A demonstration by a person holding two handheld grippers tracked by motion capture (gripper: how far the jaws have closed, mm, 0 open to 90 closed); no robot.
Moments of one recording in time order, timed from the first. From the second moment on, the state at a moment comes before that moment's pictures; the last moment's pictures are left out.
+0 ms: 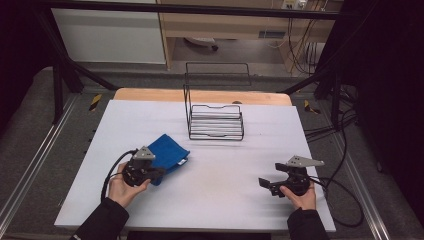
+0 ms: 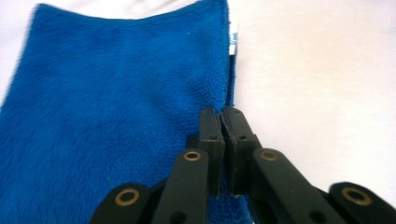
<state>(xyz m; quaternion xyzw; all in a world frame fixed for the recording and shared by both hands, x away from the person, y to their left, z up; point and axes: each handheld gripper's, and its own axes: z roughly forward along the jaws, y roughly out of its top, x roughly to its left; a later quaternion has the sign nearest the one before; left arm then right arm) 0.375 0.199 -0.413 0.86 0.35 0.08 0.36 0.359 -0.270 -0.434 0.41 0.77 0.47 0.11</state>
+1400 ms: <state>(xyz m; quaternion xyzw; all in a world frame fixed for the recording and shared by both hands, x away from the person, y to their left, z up) 0.354 0.252 -0.420 0.83 0.41 0.12 0.36 0.400 -0.119 -0.408 0.35 0.81 0.46 0.10</state>
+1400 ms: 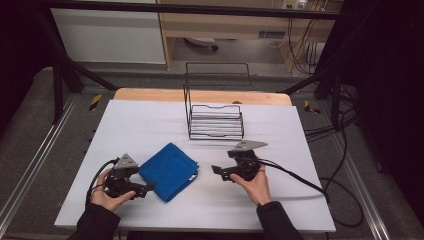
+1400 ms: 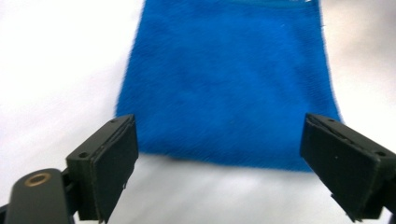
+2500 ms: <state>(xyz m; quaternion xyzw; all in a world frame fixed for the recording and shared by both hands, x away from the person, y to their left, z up) 0.361 0.275 -0.420 0.81 0.43 0.13 0.37 0.426 -0.040 -0.440 0.36 0.85 0.38 0.01</state>
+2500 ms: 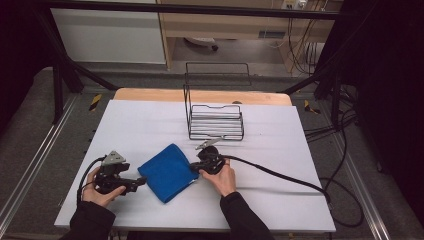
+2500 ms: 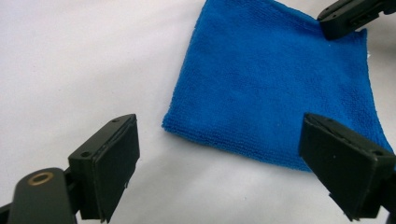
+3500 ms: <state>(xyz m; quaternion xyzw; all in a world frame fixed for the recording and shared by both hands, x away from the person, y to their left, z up) 0.362 0.279 -0.419 0.80 0.44 0.14 0.38 0.398 -0.065 -0.422 0.39 0.83 0.39 0.01</state>
